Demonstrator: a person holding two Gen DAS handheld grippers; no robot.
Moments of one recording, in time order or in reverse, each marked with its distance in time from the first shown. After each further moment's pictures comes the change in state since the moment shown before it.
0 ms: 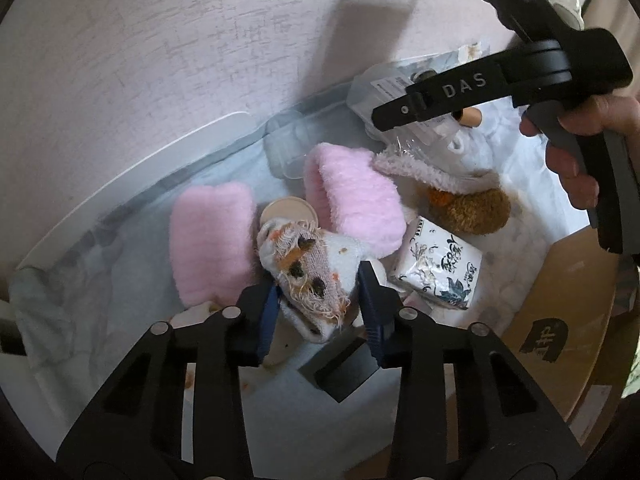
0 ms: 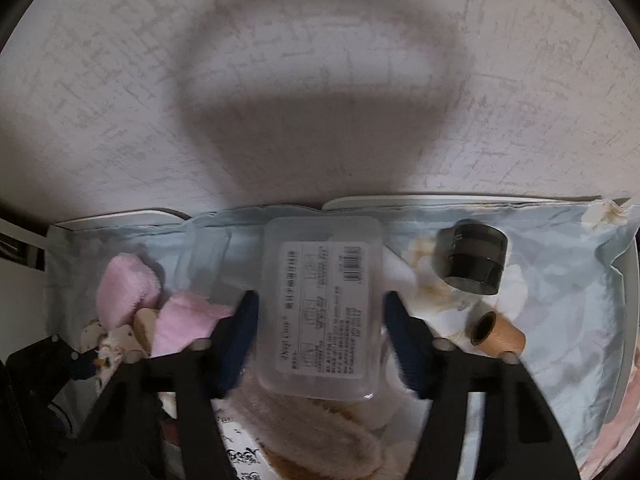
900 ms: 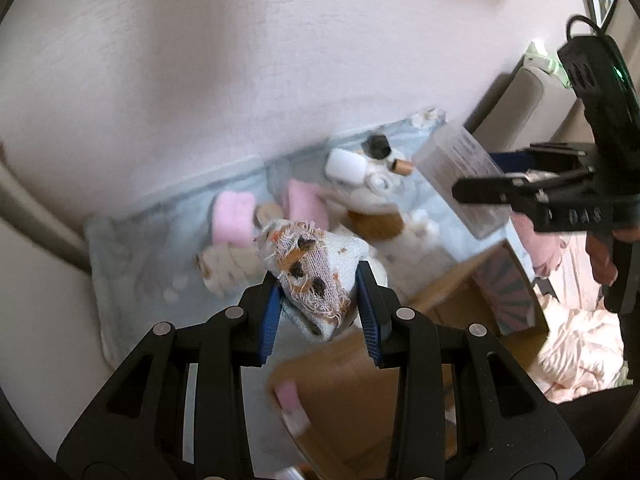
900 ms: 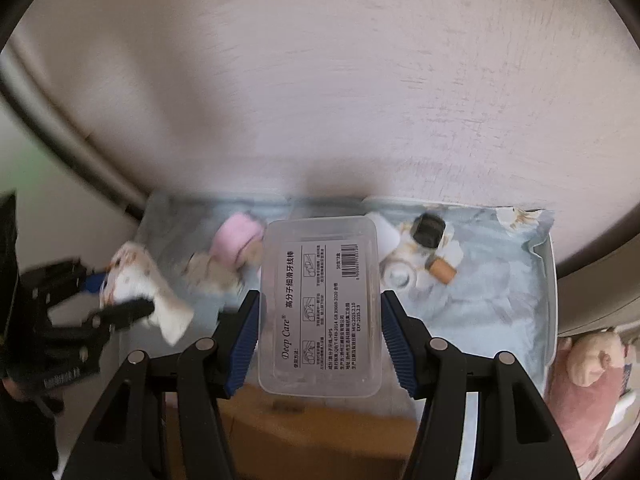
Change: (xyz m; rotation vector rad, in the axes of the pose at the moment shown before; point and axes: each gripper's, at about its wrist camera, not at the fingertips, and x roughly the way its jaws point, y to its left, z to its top) left arm -0.162 -0.066 -0.018 -0.203 -0.102 0.061; right arm -0.174 0.020 -0.089 -0.185 -0.125 0.098
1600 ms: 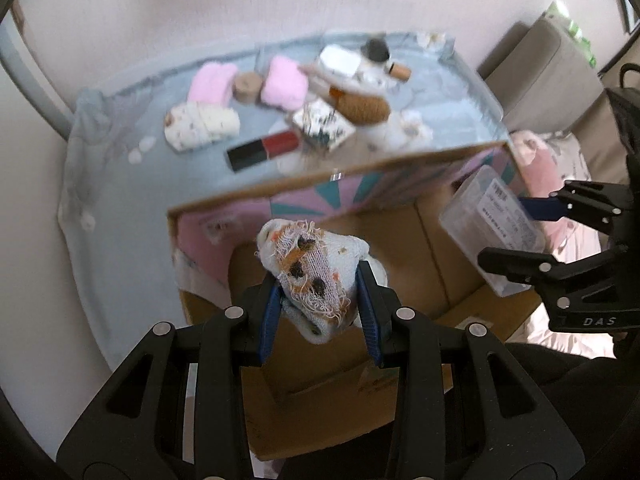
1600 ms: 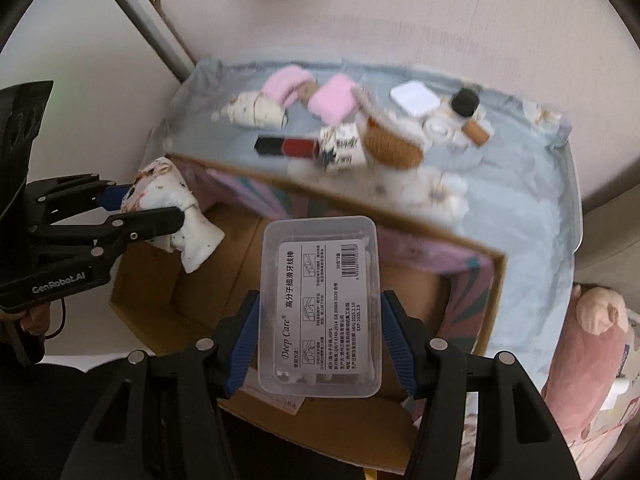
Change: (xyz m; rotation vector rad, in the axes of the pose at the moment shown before) left arm 0.031 -0.053 -0.104 -0.173 0.170 0.073; right arm 0.012 0.028 -0.141 -0.123 0.200 0.023
